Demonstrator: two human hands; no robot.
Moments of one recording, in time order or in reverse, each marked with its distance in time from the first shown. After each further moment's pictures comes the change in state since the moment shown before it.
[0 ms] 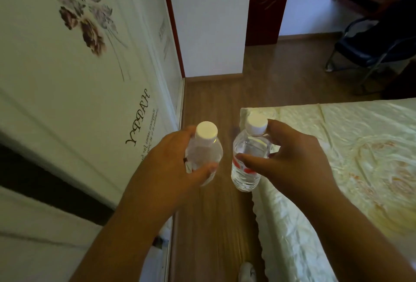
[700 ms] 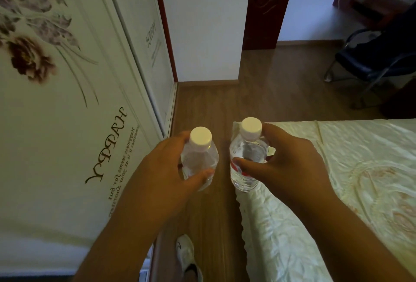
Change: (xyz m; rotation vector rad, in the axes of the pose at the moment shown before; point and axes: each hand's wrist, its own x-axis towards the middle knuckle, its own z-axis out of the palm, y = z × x) left_hand 0.161 0.010 0.051 -0.054 0.018 0.021; right_hand 0.170 0.054 -0.013 -0.108 -0.075 0.017
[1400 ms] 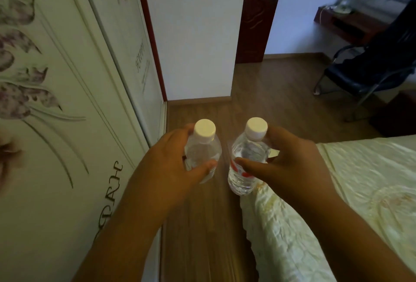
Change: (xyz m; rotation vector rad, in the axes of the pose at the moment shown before) left_hand 0.238 -0.100 -0.060 -0.066 -0.058 0.046; right_hand 0.207 -0.079 0.066 0.037 0.087 0.033
